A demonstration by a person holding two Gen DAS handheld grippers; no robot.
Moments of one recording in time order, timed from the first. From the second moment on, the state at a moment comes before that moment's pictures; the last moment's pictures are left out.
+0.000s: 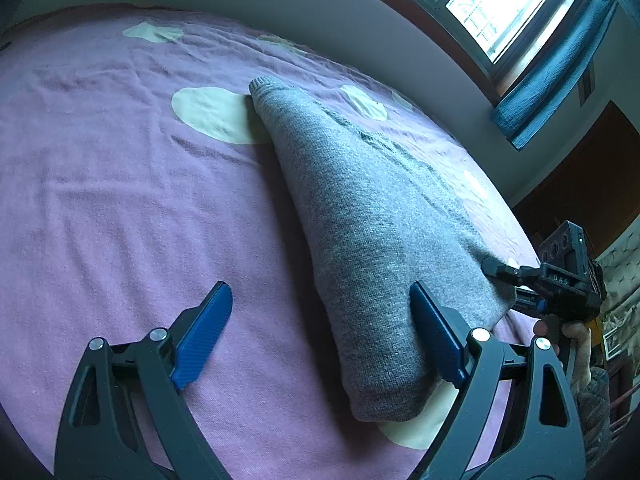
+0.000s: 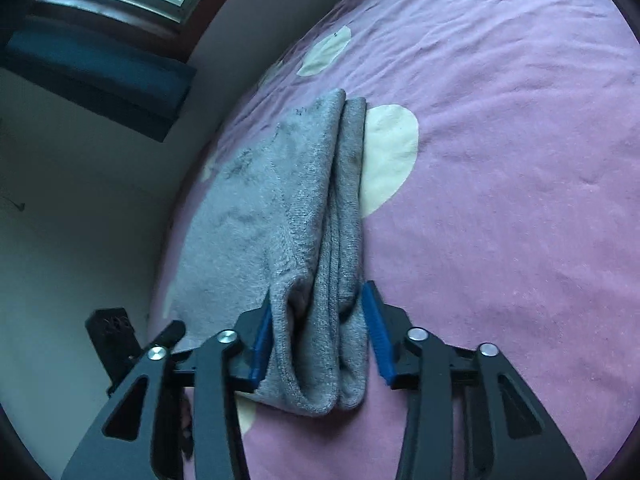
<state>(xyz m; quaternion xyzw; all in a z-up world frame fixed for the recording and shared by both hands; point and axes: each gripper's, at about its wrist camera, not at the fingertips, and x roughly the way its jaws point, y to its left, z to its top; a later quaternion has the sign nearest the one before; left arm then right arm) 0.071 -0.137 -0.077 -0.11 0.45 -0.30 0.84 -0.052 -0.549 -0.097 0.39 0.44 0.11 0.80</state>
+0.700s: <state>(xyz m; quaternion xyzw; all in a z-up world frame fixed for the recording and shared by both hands) 0.123 -0.124 -0.075 -0.19 0.49 -0.33 0.79 -0.023 -0.570 -0.095 0.44 0.42 0.14 0.78</state>
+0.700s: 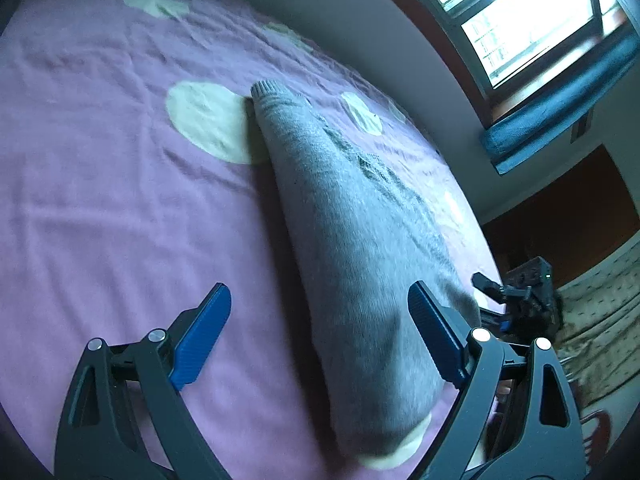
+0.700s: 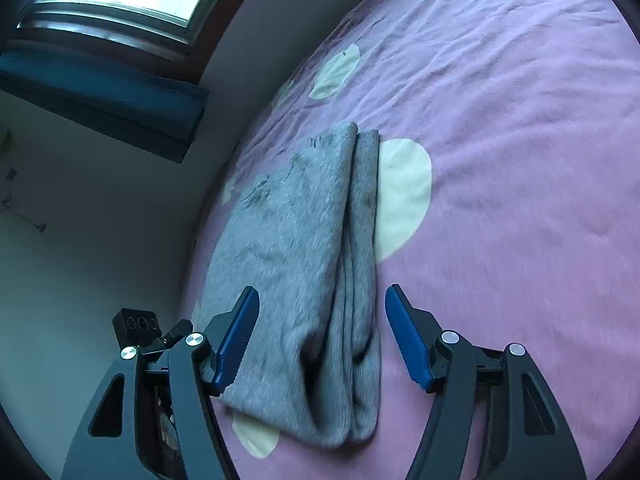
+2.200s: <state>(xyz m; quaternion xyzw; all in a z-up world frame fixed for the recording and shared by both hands) 0.166 -0.160 -0.092 -0.18 0.48 -0.38 0.77 0.030 -0.573 -0.101 0.42 0.49 0.20 0.74</state>
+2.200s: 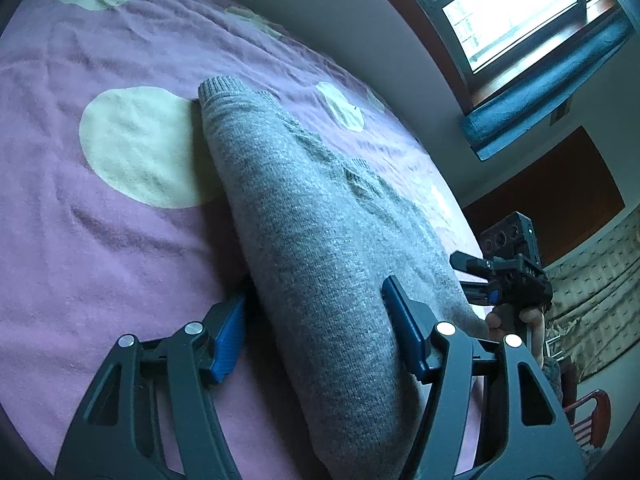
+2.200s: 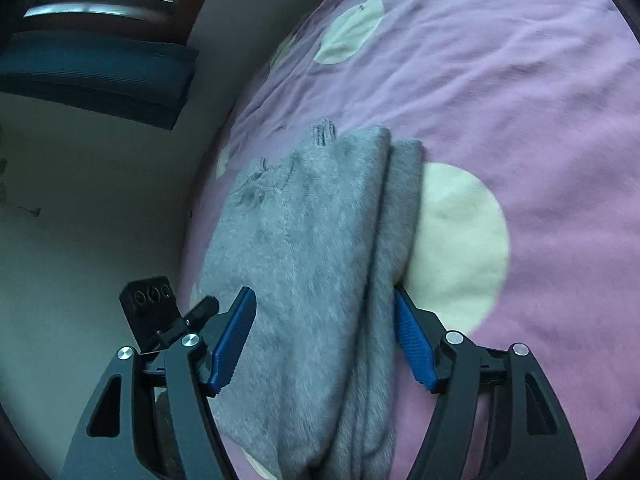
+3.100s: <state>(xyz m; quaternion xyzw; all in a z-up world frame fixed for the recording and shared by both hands) 0.178 -0.142 -0.053 -0.17 0.46 -0.37 0.79 -0.001 -0.529 -0.064 0.39 0.40 0.21 0.80</state>
